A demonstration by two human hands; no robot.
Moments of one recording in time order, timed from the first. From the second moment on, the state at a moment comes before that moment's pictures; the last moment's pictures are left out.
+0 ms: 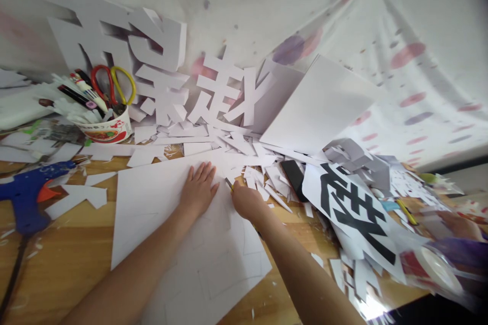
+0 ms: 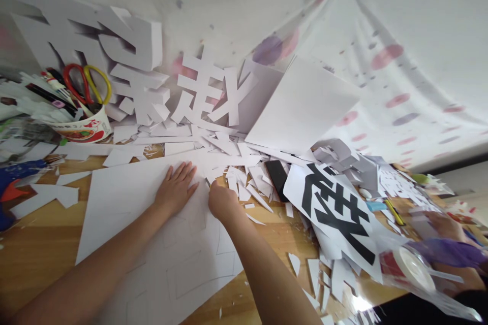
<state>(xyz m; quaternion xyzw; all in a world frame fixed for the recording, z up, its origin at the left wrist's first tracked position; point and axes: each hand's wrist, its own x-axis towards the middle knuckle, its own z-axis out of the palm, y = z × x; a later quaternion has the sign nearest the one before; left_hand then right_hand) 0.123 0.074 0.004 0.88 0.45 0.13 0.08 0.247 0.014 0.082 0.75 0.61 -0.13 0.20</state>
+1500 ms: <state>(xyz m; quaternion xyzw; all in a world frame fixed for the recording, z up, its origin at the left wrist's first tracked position) 0.123 0.072 0.006 0.88 0.45 0.12 0.06 0.248 -0.003 0.085 0.75 0.61 -0.16 0.20</state>
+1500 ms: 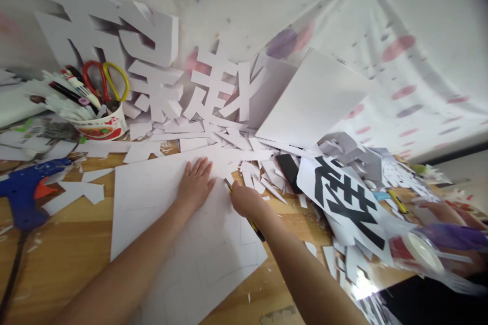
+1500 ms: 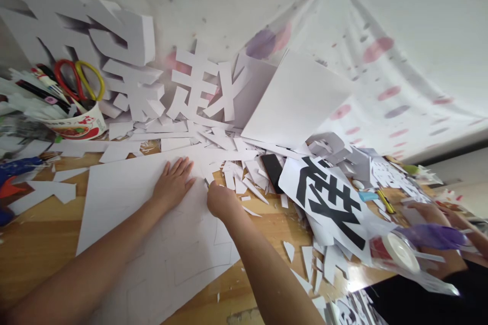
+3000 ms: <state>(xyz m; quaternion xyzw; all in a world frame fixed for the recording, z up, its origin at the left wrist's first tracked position) 0.123 0.074 0.002 0.88 0.44 0.14 0.08 0.249 -0.026 0.088 0.75 0.60 -0.14 0.24</state>
